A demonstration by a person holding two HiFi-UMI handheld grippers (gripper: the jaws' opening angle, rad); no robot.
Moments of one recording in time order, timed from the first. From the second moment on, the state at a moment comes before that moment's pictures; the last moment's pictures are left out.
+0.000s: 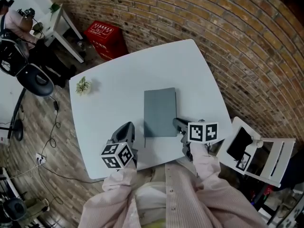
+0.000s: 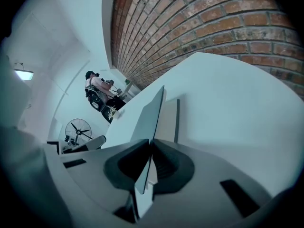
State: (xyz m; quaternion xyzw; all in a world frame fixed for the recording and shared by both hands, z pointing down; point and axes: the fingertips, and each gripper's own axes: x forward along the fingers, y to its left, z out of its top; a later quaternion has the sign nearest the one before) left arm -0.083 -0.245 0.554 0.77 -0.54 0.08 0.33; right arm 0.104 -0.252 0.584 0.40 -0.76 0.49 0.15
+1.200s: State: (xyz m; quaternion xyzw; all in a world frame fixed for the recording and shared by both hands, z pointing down) left arm -0.171 -0.212 0.520 0.84 -0.45 0.08 0.29; right arm 0.012 -0.255 0.494 0.50 -0.76 0.37 0.17
